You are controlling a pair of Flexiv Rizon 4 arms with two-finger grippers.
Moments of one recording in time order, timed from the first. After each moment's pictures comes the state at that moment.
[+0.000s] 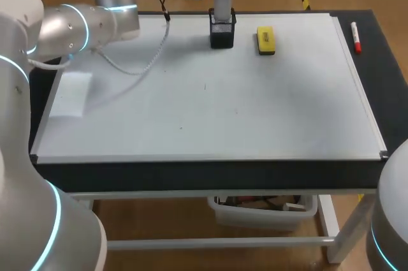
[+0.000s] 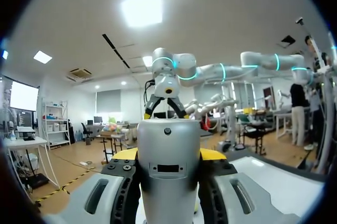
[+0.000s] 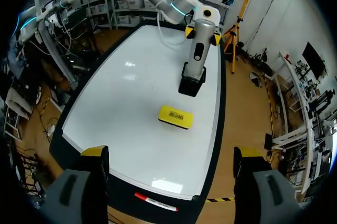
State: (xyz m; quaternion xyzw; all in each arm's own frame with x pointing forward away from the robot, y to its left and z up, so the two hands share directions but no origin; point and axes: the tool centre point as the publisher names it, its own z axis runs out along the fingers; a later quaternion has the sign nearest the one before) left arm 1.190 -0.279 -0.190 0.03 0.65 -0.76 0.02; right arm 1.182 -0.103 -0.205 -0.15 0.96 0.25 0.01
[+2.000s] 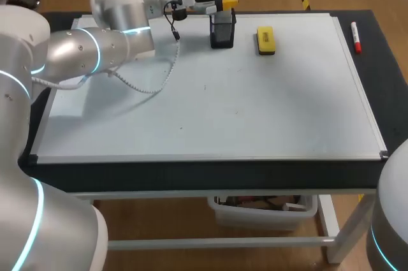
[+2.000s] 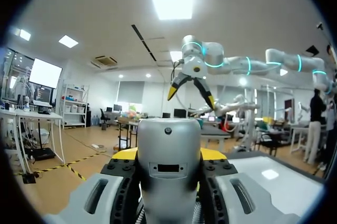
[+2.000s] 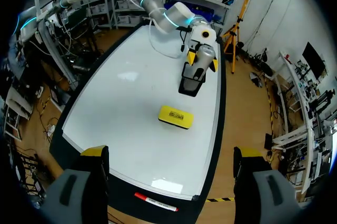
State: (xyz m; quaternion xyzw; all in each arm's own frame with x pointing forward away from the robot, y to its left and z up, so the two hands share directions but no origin) left arm 1.218 -0.282 -0.268 -0.08 0.66 -0.75 0.03; right arm 1.182 -0.103 -0.205 -0.15 0.96 0.25 0.01
